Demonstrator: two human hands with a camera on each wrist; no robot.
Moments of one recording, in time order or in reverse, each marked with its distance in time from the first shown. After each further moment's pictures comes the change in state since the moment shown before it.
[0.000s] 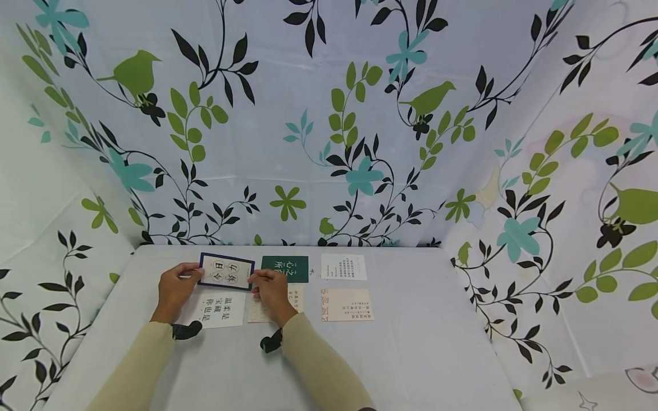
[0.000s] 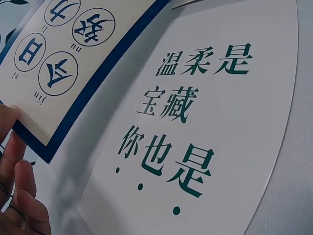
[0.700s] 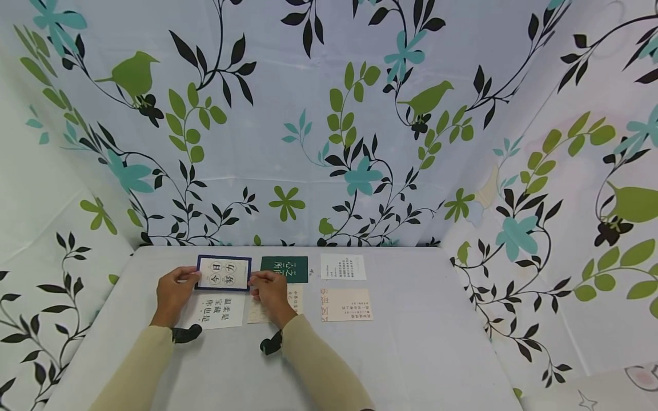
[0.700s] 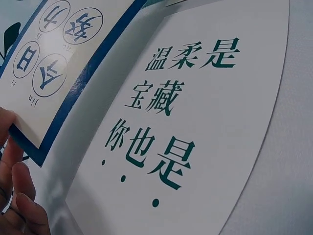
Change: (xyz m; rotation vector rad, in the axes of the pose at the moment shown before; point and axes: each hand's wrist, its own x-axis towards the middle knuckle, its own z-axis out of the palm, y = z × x) left_hand -0.004 -0.006 0.003 -0.032 0.025 -0.035; right_hand 0.000 0.004 0.000 -0.026 0.026 0.019
